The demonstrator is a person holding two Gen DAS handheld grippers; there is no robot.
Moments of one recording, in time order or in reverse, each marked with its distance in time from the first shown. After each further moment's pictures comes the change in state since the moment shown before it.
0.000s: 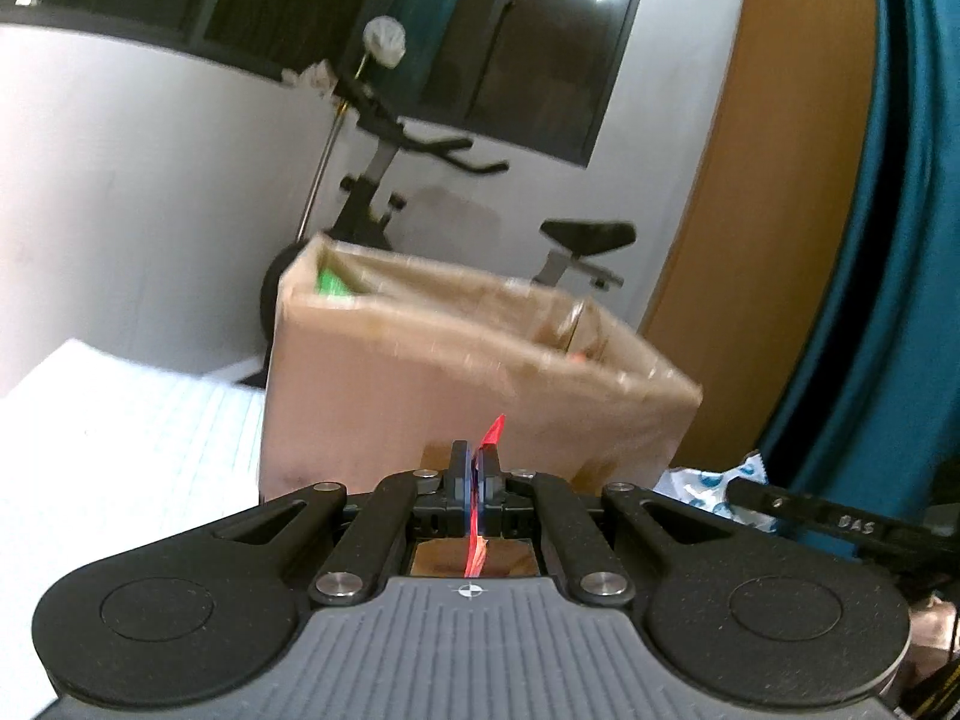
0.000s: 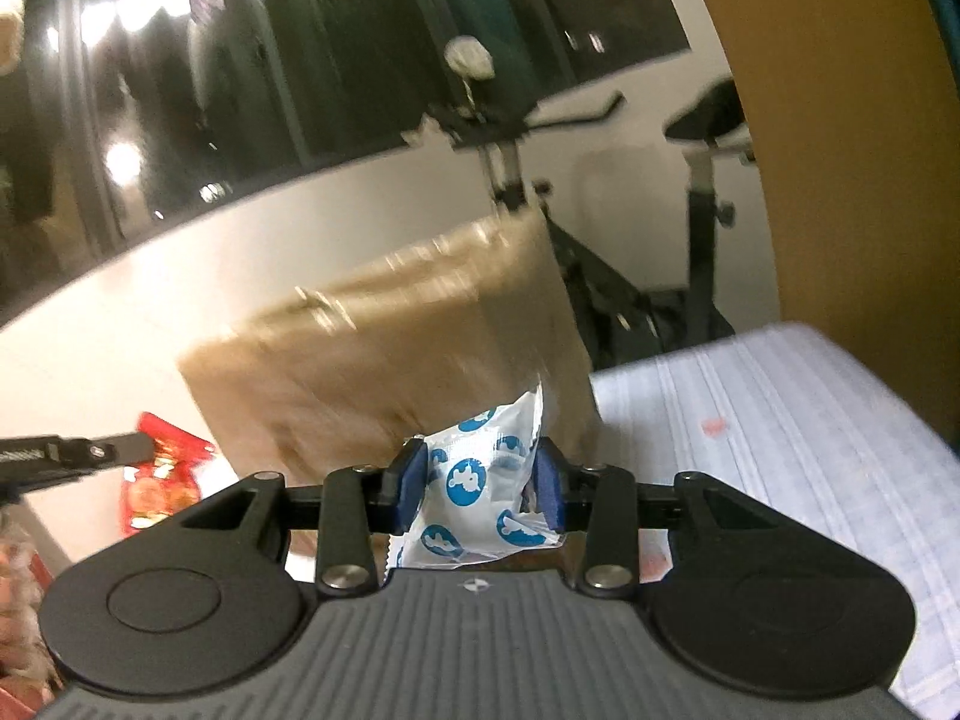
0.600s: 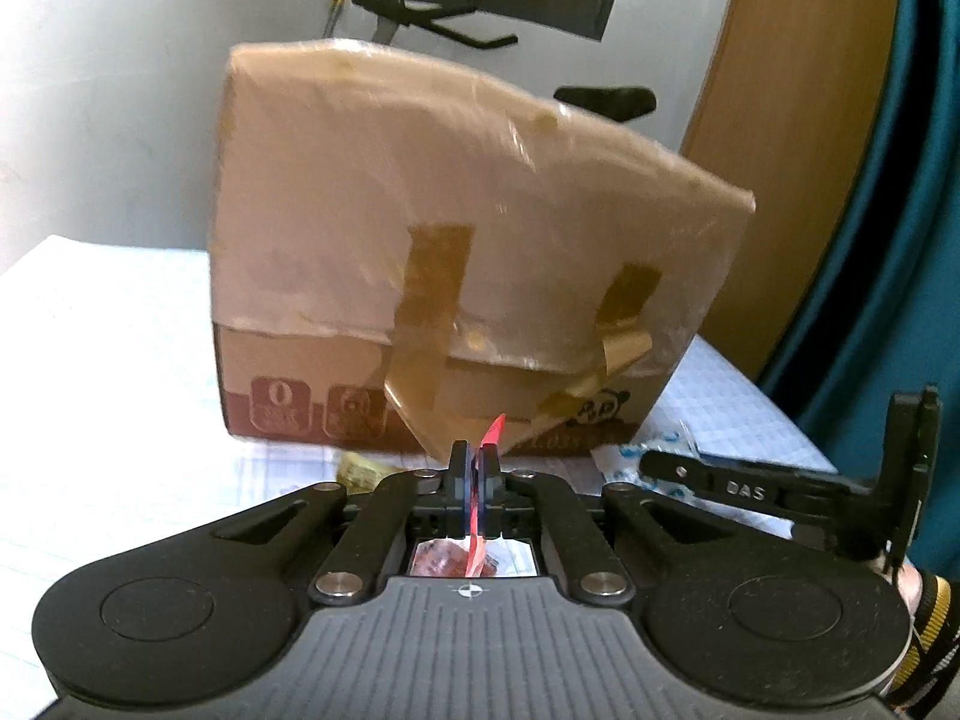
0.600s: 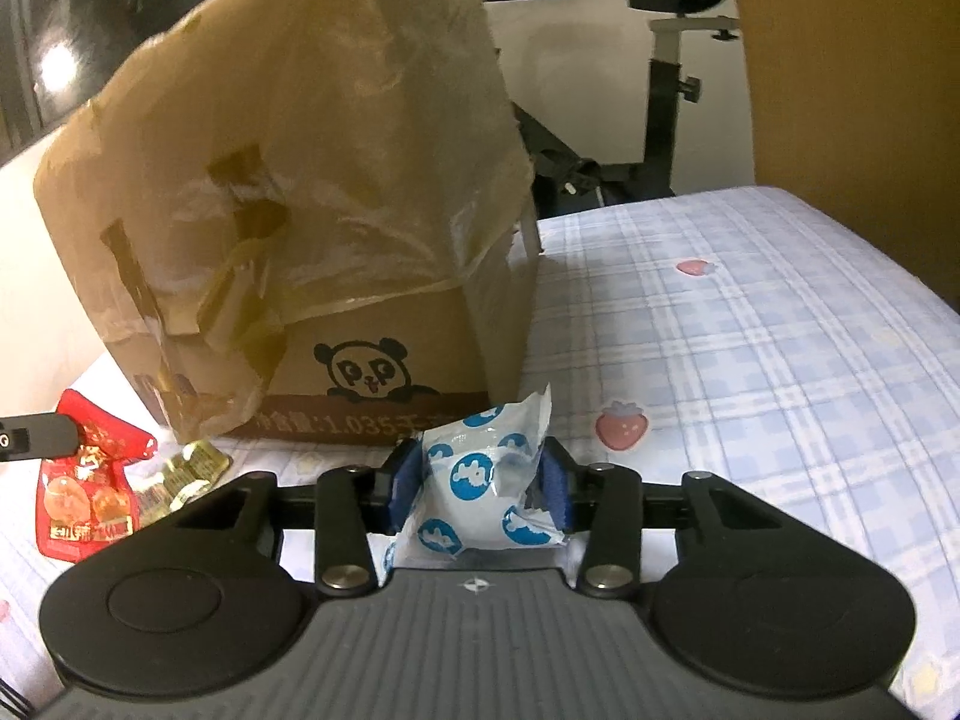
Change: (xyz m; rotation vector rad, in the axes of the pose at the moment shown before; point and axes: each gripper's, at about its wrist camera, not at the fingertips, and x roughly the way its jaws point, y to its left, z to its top) left arm 0.055 -0.002 -0.073 0.016 0.221 0.035; right arm 0.094 -0.036 -0.084 0.009 0.257 -0.159
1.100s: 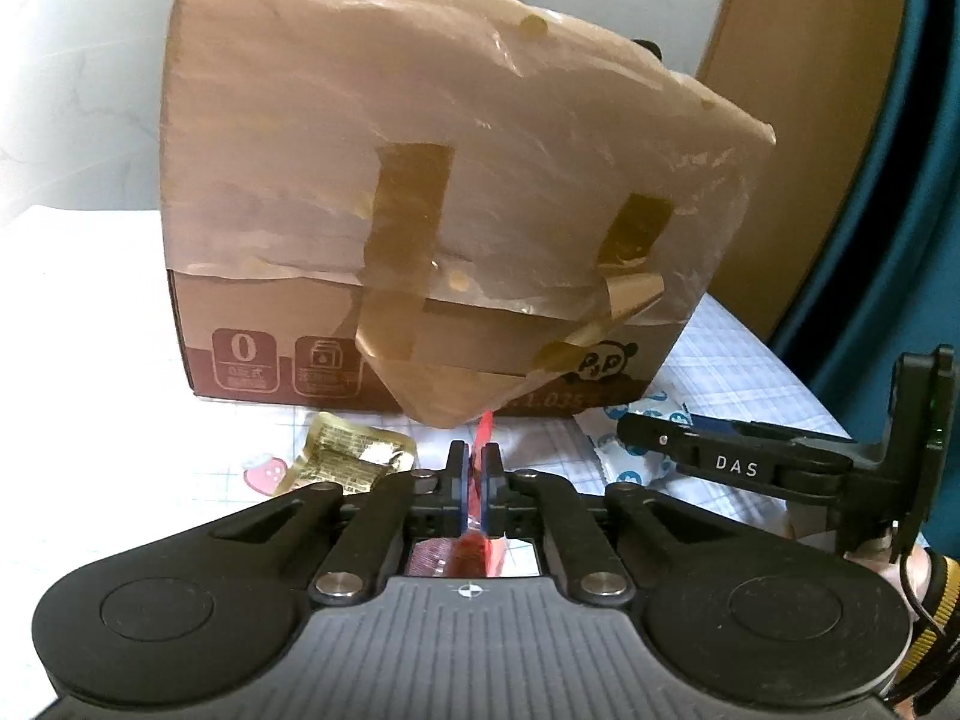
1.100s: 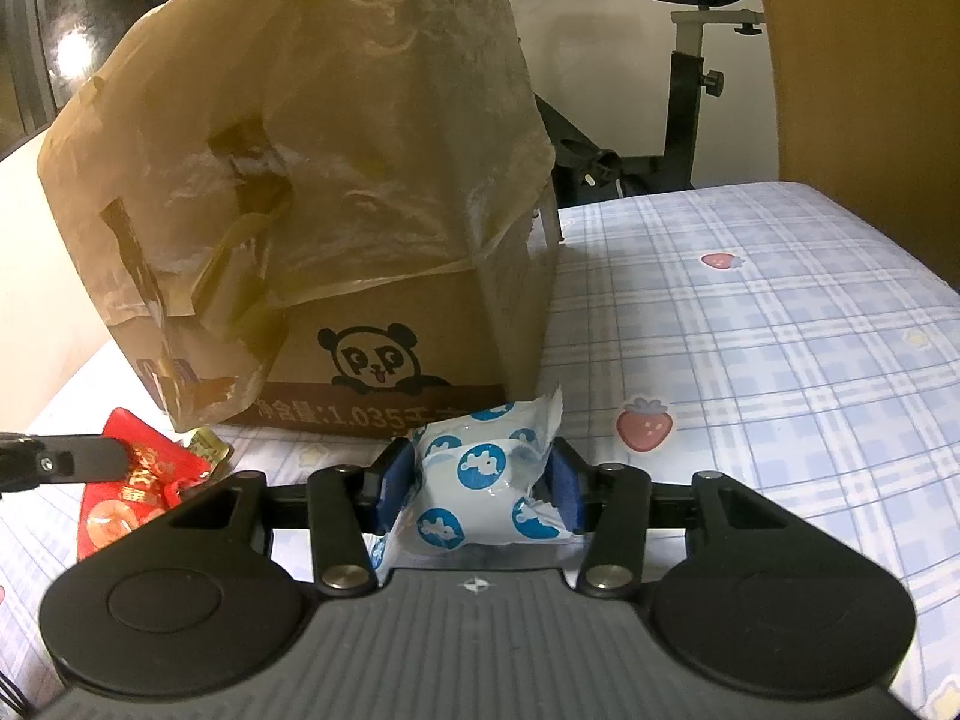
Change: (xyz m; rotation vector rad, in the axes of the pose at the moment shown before) left arm 0.038 -0.010 -0.012 0.008 0.088 0.003; right arm 0.023 0.007 -0.002 -0.061 0.022 0.018
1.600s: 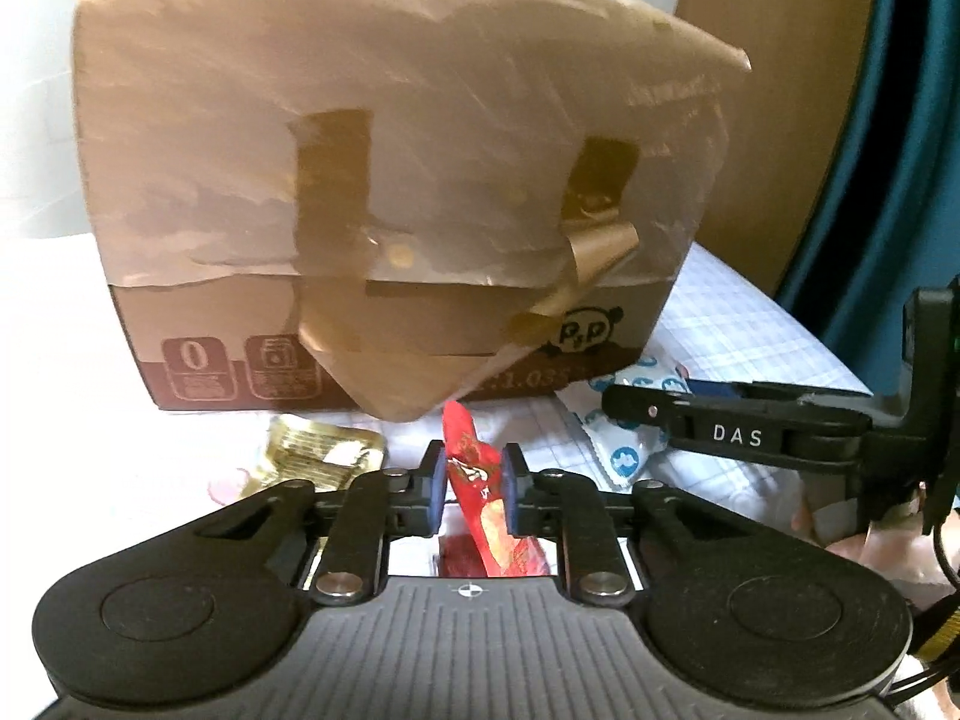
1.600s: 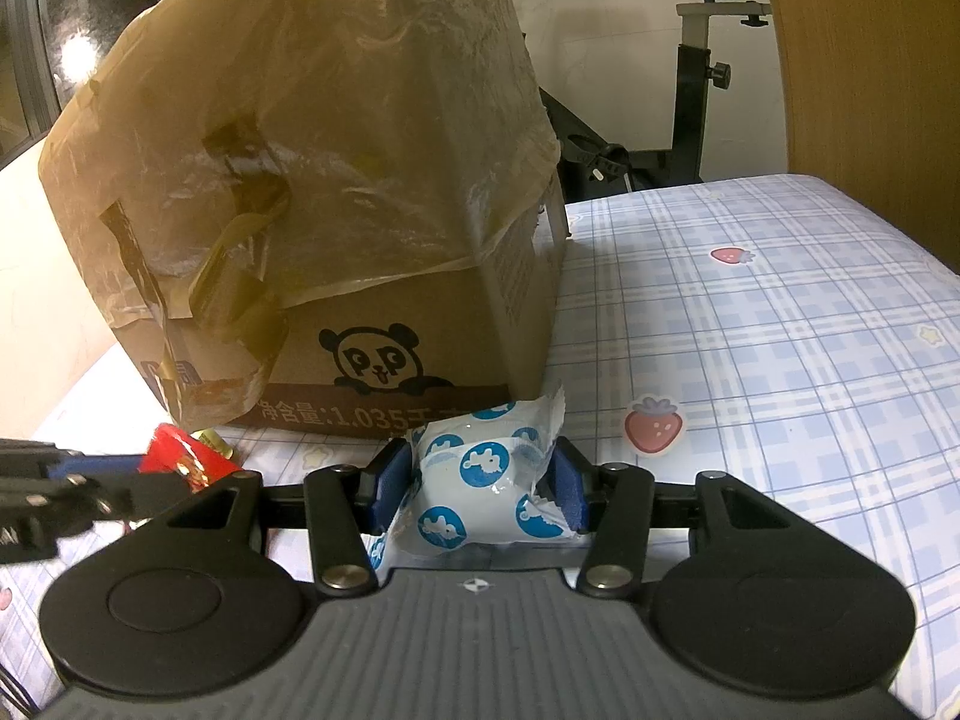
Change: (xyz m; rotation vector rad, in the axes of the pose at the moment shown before) left arm 0.030 -0.026 -0.002 0.098 0.041 0.027; right arm 0.005 -0.002 0.002 0.006 0.008 0.021
